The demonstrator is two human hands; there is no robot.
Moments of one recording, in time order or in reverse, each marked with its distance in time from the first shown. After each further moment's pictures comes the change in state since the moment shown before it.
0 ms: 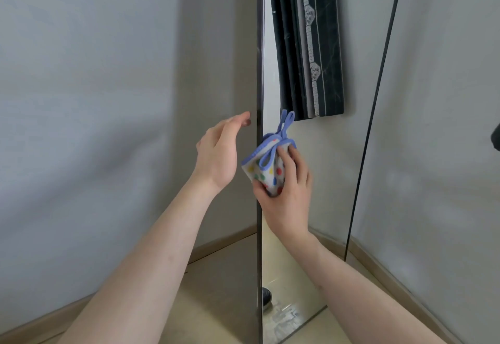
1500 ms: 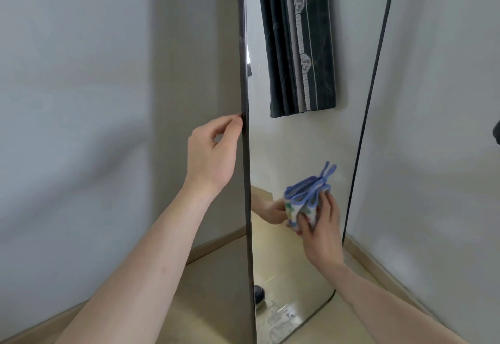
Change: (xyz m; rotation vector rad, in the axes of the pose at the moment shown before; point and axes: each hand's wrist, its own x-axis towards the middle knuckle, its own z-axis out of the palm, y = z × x) left_hand 0.005 0.001 0.027 -0.045 0.111 0.105; right_hand -0.050 0.142 -0.032 -0.083 -0.276 0.364
